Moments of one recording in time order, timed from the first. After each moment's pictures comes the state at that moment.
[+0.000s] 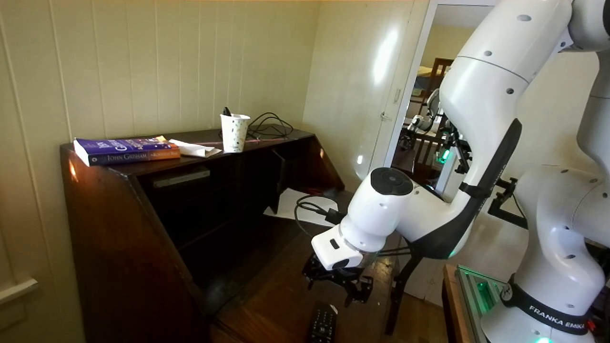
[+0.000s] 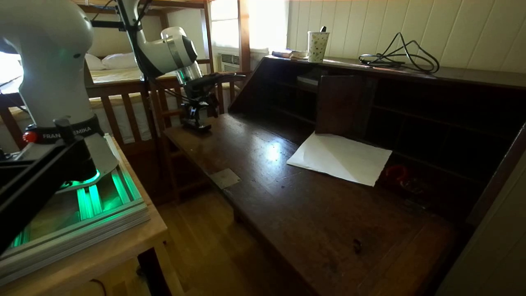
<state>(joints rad) 0.64 0.25 -0.38 -2.63 -0.89 2.96 -0.54</state>
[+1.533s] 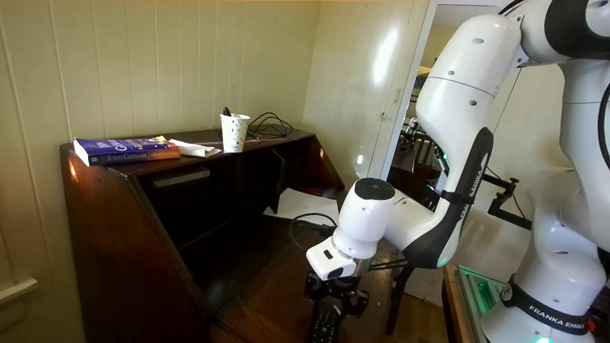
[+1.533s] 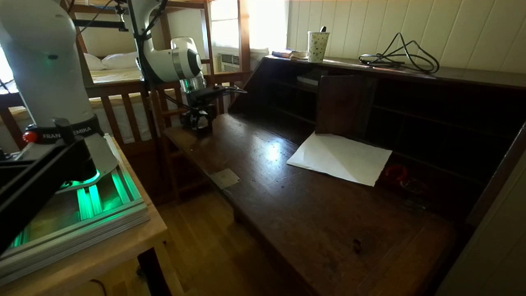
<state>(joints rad) 0.23 0.35 -0.01 -2.60 -0.80 2.99 -0.70</state>
